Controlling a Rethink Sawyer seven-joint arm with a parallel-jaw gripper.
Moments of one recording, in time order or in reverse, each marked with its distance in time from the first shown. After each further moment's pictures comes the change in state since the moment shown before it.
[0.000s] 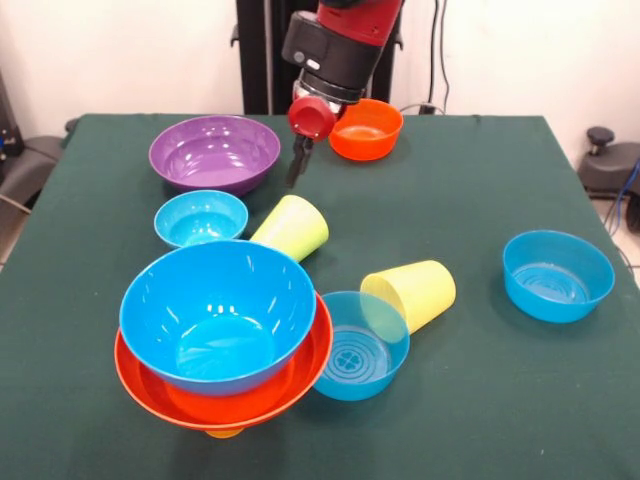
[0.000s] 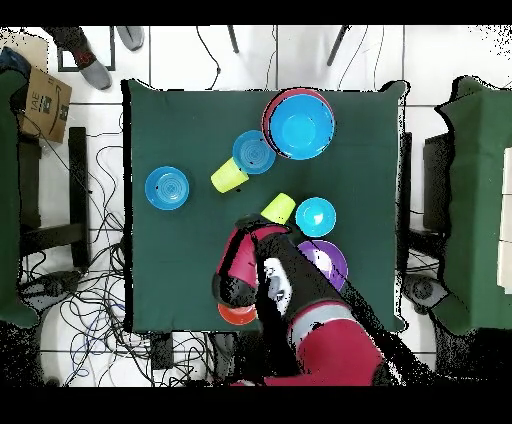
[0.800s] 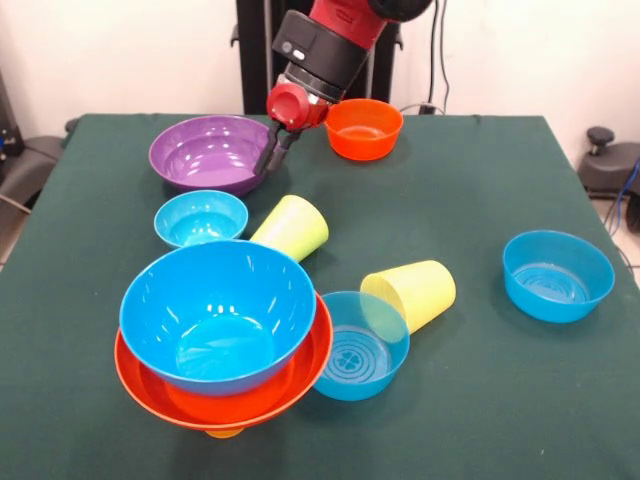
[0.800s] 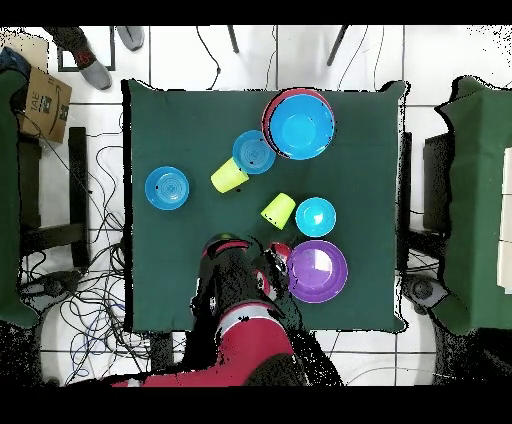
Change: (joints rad) arm 0.244 0.073 -0.188 -0.009 -0.307 0.033 0.611
